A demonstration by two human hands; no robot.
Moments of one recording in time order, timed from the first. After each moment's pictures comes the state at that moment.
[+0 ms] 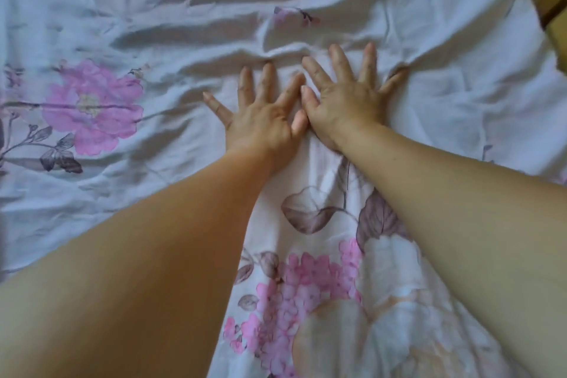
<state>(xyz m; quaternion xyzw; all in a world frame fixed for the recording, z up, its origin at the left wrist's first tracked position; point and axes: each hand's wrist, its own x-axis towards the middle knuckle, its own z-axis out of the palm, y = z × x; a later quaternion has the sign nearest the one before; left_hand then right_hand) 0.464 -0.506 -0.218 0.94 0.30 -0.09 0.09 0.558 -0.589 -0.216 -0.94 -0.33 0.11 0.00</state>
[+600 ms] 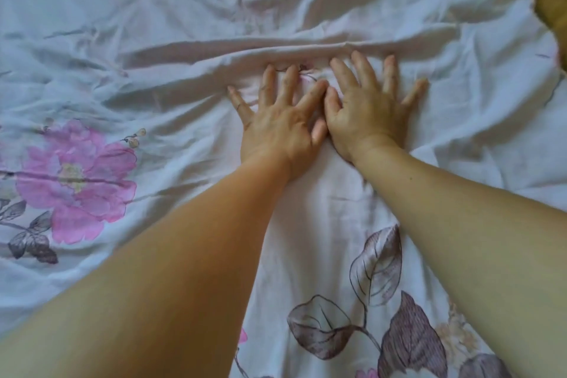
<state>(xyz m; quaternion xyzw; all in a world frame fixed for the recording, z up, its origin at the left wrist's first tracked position) 0.550 -0.446 -0.219 0.96 0.27 -0.03 0.10 0.643 -0.525 -0.222 -0.95 -0.29 0.06 0.06</state>
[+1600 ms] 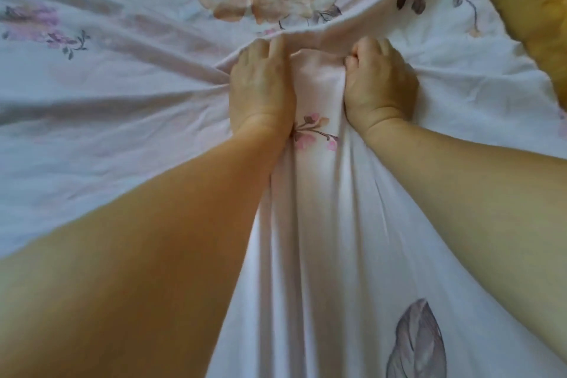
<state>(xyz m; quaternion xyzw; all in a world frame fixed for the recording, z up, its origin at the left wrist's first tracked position) 0.688 -0.329 -0.219 0.92 0.28 0.16 0.20 0.768 -0.446 -0.220 -0.96 -0.21 -0.06 0.15</state>
